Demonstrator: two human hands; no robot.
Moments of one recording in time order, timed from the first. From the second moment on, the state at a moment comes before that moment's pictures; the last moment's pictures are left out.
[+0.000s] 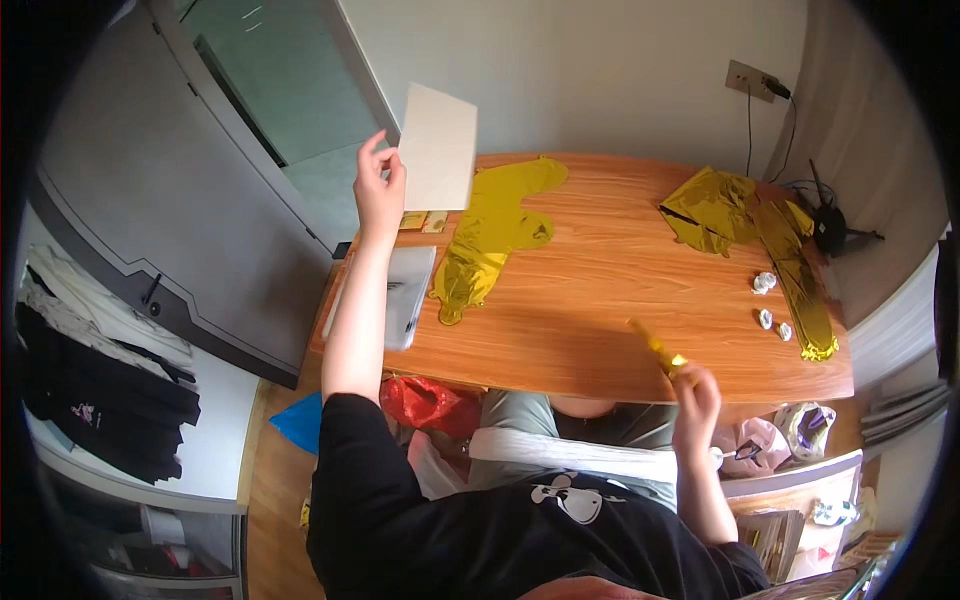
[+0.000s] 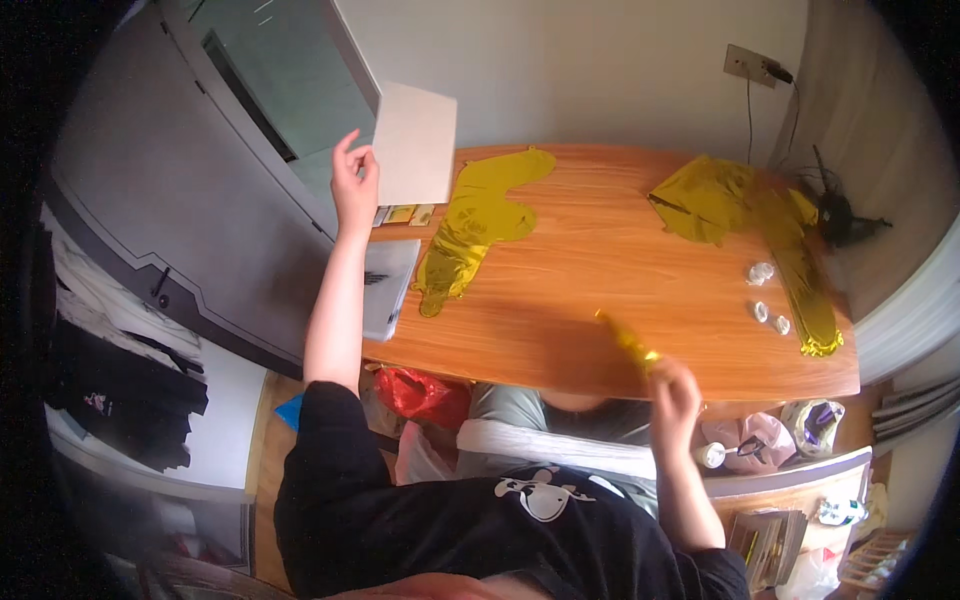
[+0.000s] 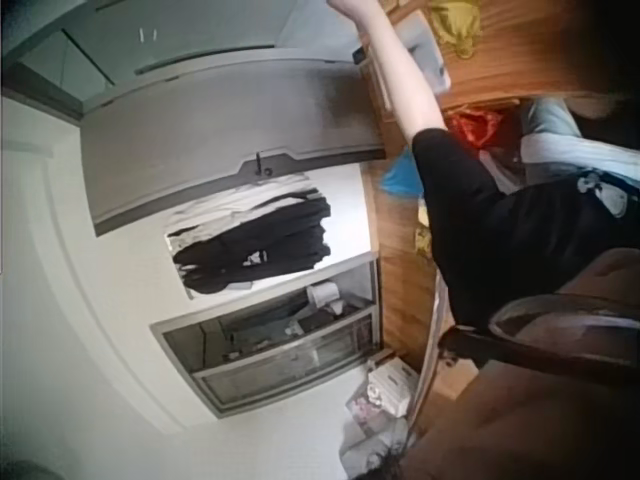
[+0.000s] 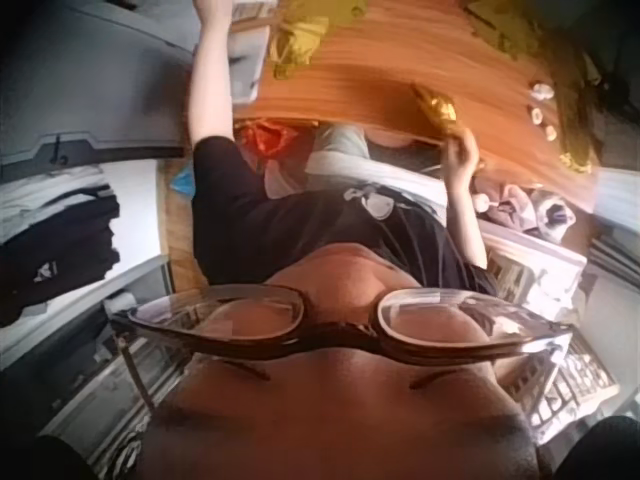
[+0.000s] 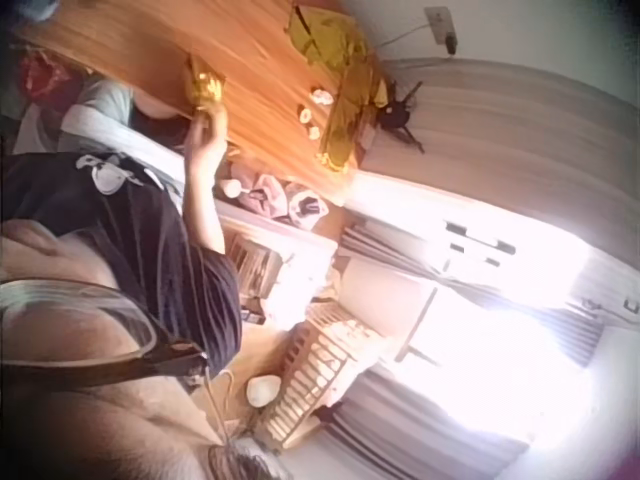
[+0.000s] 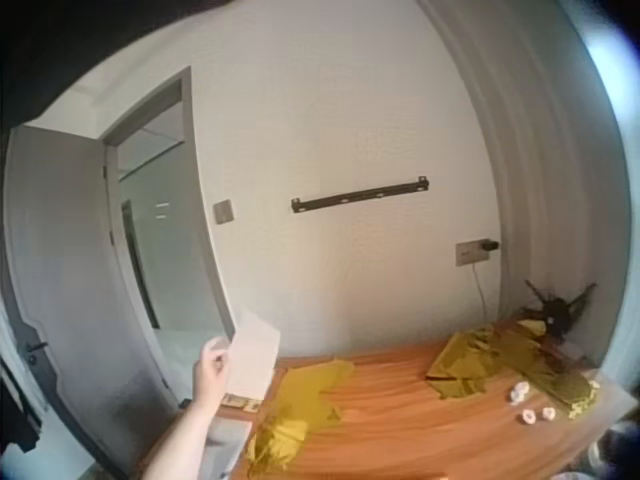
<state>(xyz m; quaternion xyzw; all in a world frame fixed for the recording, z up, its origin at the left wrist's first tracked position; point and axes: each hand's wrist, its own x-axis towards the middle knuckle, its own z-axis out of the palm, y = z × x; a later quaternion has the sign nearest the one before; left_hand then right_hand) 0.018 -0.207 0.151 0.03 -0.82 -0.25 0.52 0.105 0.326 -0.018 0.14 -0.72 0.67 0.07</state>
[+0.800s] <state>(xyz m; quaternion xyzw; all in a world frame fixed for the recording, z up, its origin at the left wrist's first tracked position) 0.060 0.046 0.033 0.04 -0.81 -0.58 -0.11 0.036 0.281 -0.002 -0.03 -0.19 0.95 -0.25</state>
